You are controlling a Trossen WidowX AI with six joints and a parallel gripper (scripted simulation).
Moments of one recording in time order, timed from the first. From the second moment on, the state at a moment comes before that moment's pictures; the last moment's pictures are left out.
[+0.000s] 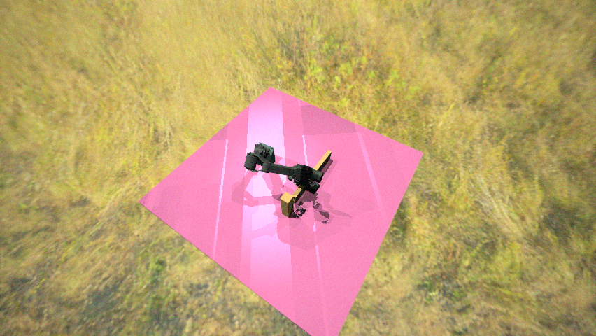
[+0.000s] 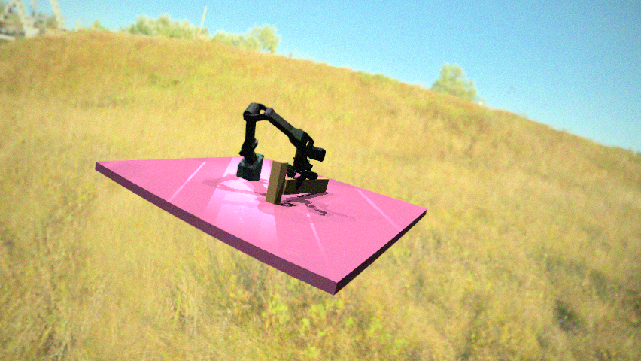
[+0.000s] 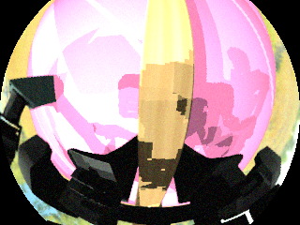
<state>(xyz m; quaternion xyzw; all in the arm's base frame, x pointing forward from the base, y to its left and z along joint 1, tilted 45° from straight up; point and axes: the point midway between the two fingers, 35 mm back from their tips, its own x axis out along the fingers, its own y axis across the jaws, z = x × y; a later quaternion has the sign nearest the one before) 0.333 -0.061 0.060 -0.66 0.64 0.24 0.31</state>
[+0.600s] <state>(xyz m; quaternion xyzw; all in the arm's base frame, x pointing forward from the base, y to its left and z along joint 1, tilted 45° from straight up) 0.332 -0.062 0.062 -0.66 0.64 0.24 0.31</state>
